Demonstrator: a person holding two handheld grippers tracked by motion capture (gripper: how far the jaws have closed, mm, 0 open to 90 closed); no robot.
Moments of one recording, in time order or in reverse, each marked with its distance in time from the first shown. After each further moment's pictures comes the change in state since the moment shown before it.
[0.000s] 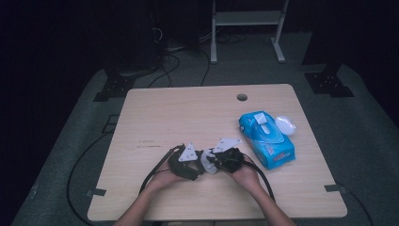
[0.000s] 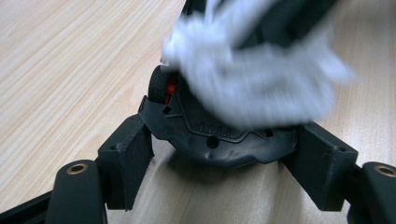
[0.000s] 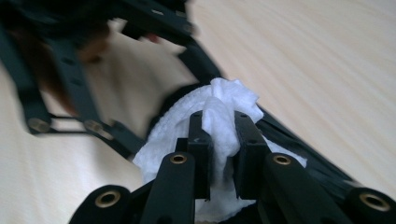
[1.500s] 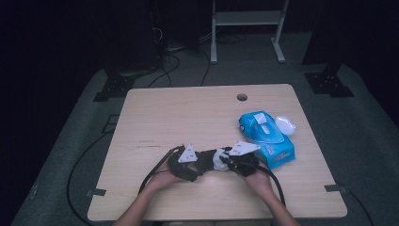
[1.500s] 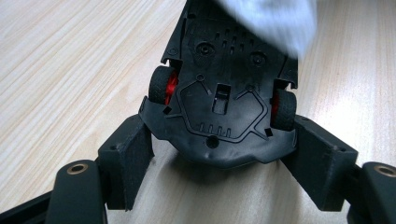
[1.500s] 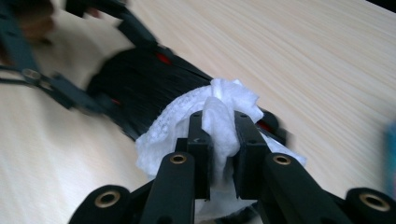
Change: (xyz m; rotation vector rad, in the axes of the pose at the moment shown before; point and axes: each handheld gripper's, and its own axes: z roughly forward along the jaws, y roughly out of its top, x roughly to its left) left arm -0.003 0.001 -0.004 0.011 -0.009 0.009; right arm -0.007 -0.030 -0.023 -0.069 -0.057 0.047
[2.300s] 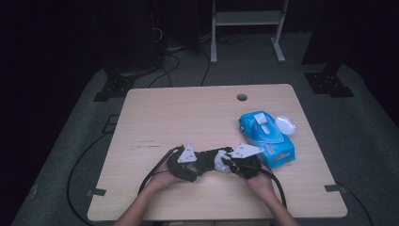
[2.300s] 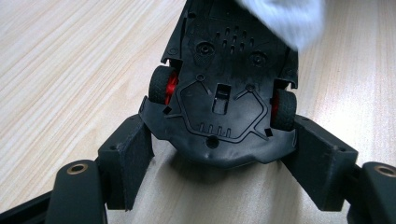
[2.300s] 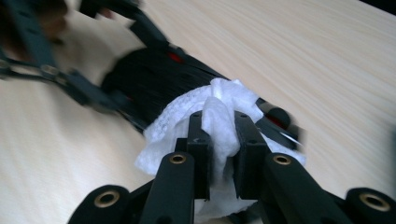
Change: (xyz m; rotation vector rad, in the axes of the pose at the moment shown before) left arm 0.000 -0.002 -0.001 0.002 0.001 -0.003; right arm 0.001 -0.008 -0.007 -0.017 -0.007 0.009
